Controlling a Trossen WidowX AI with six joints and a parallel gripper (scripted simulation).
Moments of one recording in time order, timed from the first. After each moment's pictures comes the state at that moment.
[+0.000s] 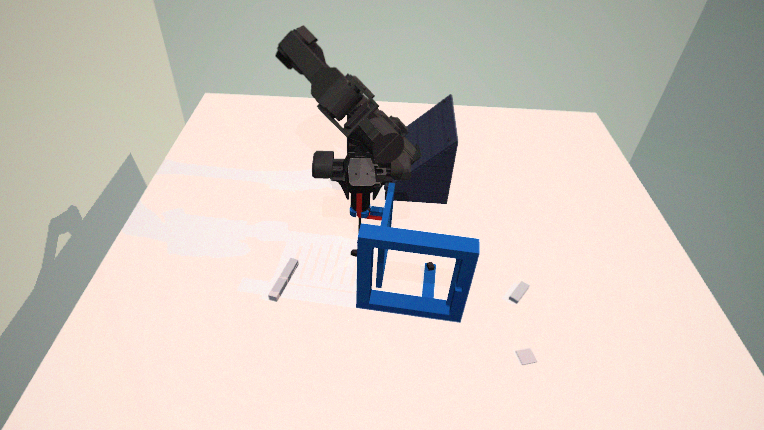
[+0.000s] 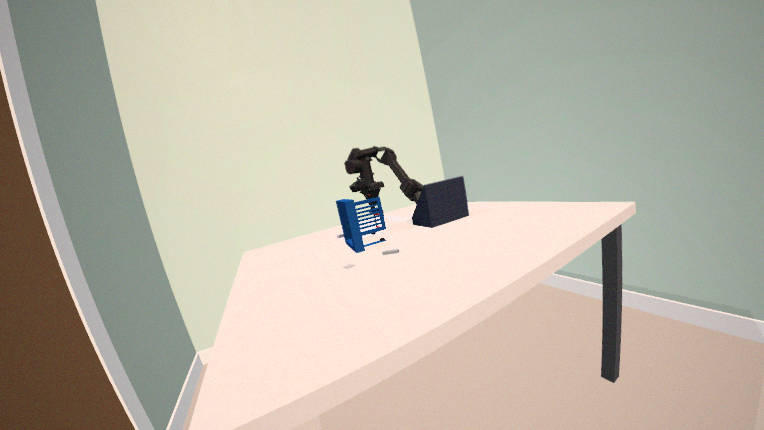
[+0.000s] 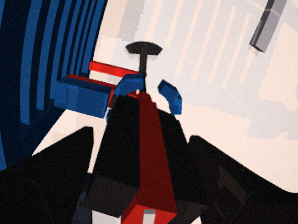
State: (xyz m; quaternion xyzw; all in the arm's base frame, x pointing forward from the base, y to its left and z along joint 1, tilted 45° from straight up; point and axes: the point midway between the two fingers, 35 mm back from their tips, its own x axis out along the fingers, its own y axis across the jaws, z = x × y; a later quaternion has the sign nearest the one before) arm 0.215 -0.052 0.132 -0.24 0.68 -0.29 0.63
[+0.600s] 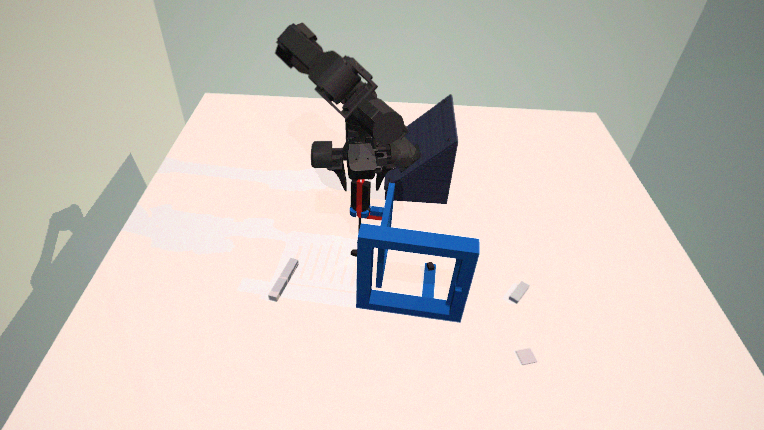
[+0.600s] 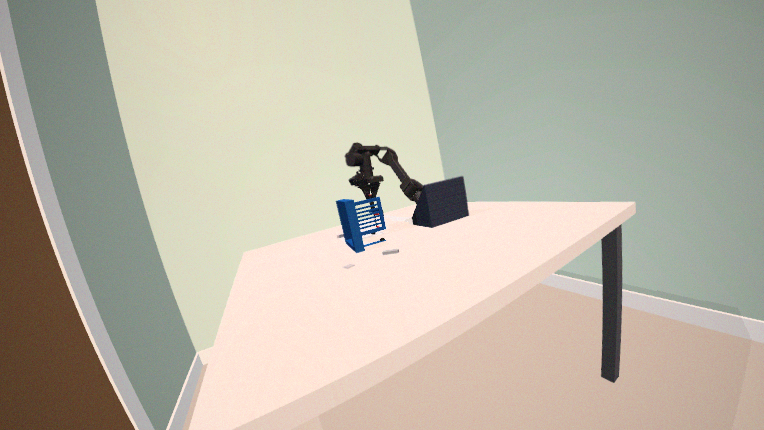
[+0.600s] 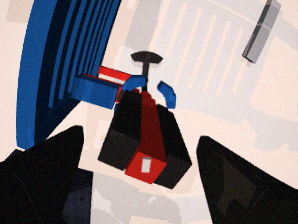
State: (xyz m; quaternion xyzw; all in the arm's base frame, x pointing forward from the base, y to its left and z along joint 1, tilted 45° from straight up) arm 0.219 -0.034 0.150 -0.25 0.67 -0.27 0.65
